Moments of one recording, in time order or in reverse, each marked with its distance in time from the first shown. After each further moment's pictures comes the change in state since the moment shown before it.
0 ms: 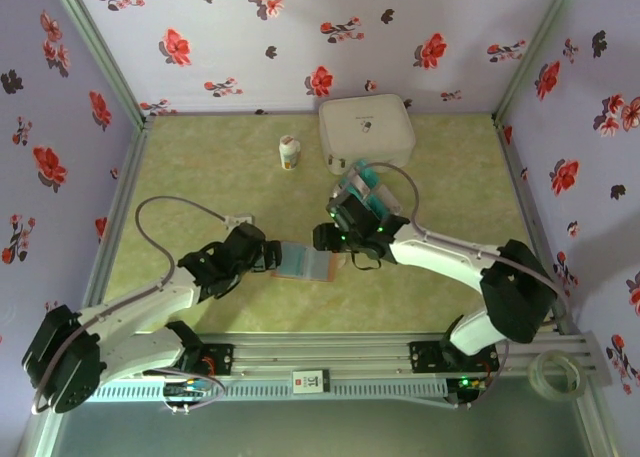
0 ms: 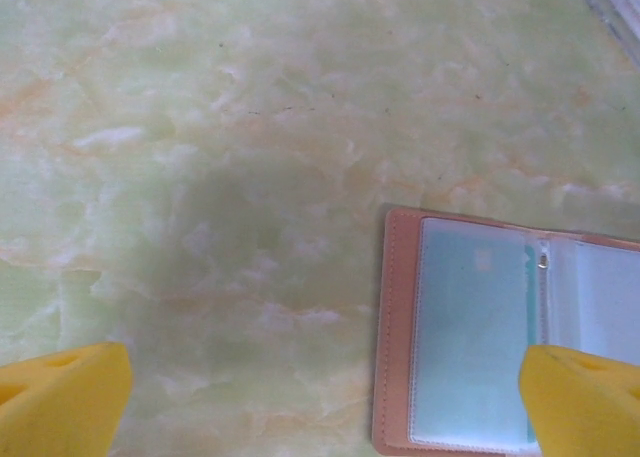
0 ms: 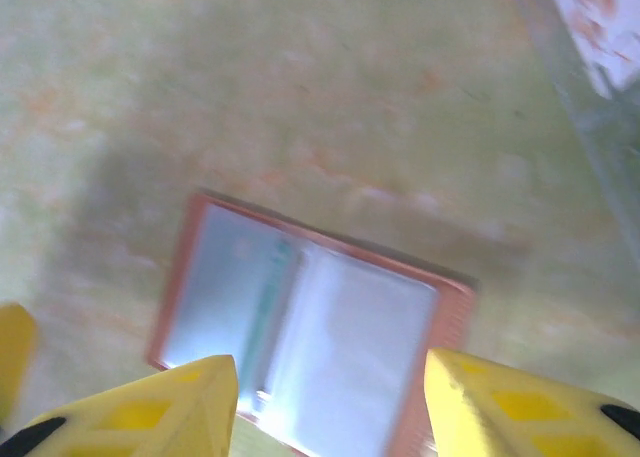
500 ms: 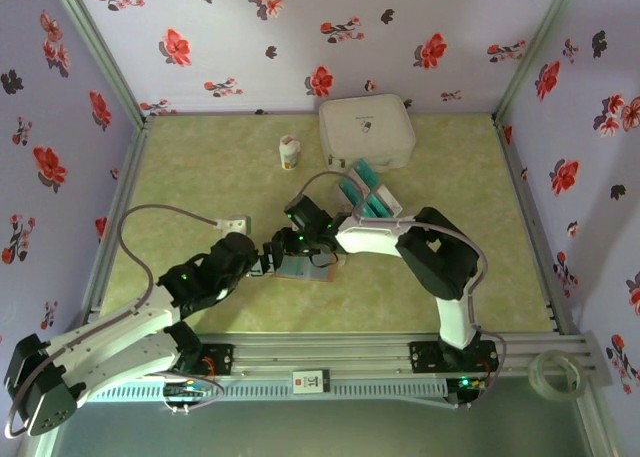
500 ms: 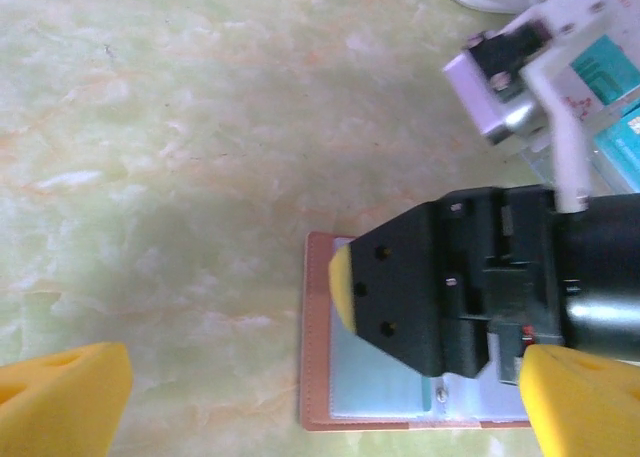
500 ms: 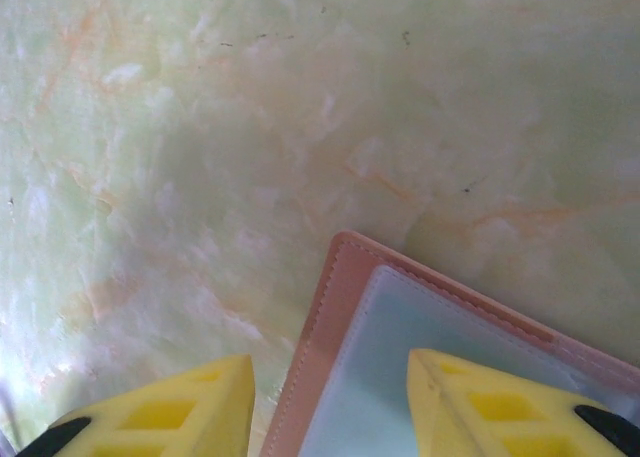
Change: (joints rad) left arm -0.081 -0.220 -0.036 -0.003 -0.025 -0.020; right arm 0.062 0.456 0.266 0.209 -0.224 0.093
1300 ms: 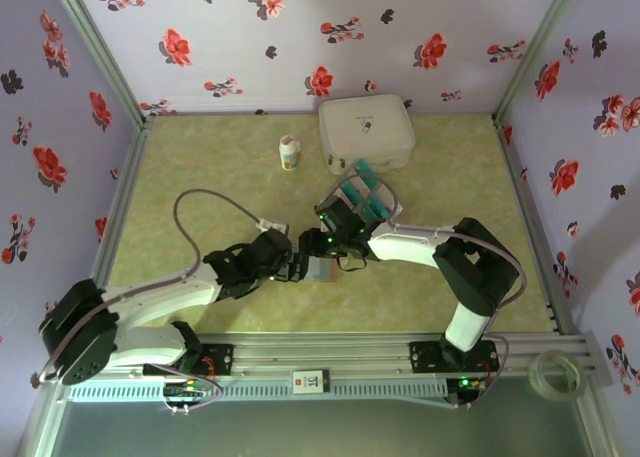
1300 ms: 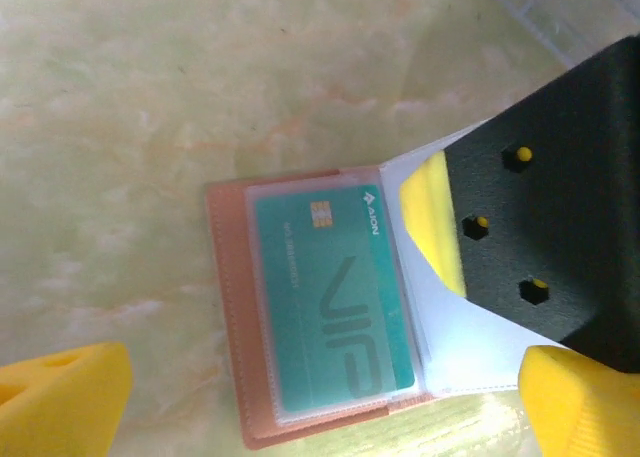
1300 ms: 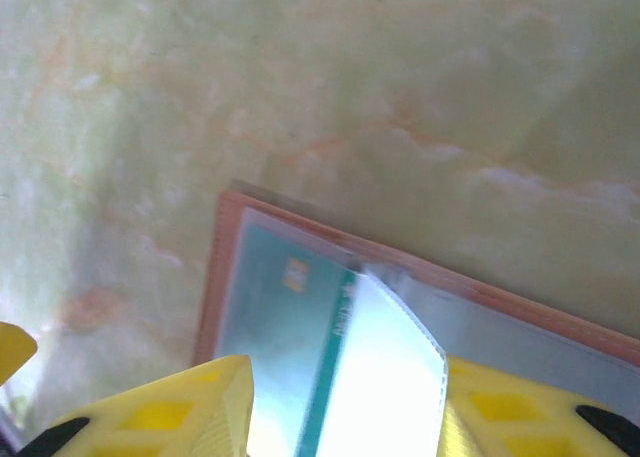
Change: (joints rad) left arm -0.085 0.324 0.096 0.066 0.082 0.086; right arm -0.069 -0.216 -0.238 0.051 -0.011 -0.022
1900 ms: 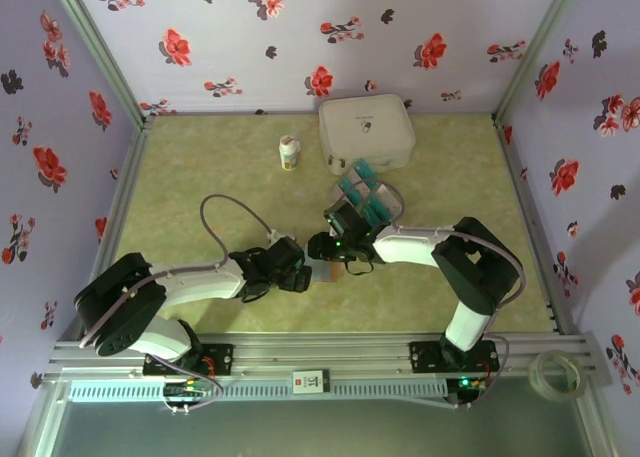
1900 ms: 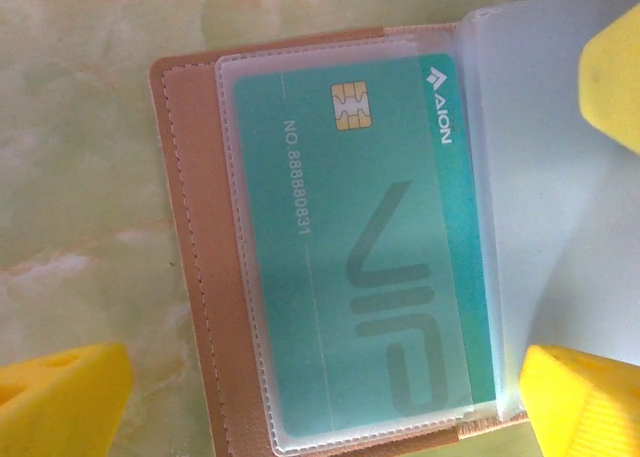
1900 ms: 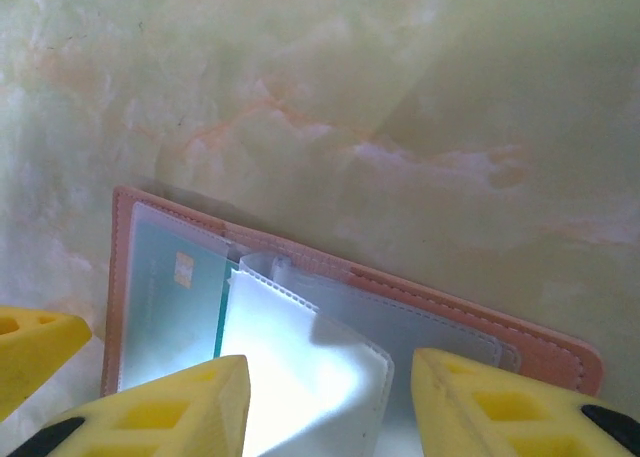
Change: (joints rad) left arm -0.024 0.263 -0.016 0.085 0.034 -0.022; right arm -0.049 0.001 -0.091 0.035 0.014 -0.006
